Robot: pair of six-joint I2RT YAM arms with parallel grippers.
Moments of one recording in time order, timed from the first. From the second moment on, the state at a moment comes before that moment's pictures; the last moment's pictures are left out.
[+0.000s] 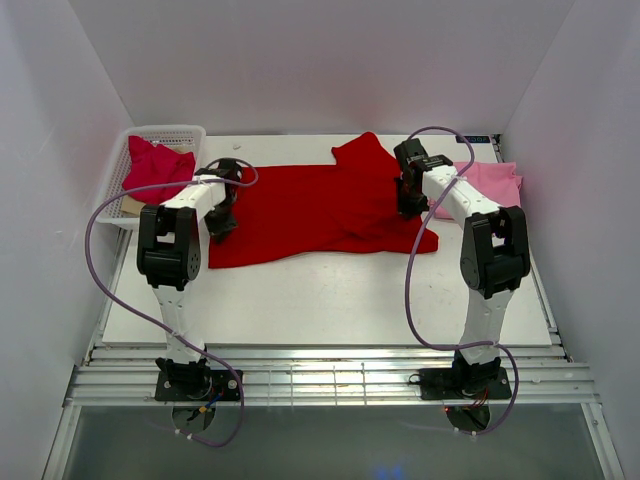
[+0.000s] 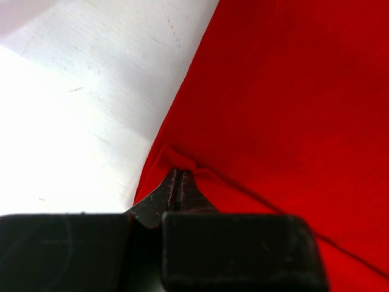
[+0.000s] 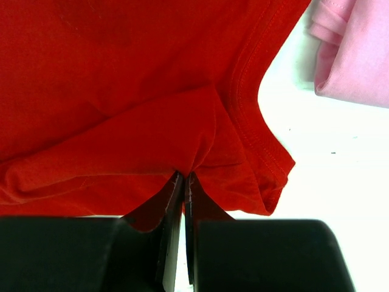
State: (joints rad) left arm -0.14 2.06 1.52 -0.92 -0.42 -0.53; right arm 0.31 1.97 1.60 -0.81 0.16 0.25
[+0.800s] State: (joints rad) left arm -0.14 2.09 1.81 -0.94 -0.47 -0.50; right arm 0.29 1.96 1.64 -0.82 0.16 0.25
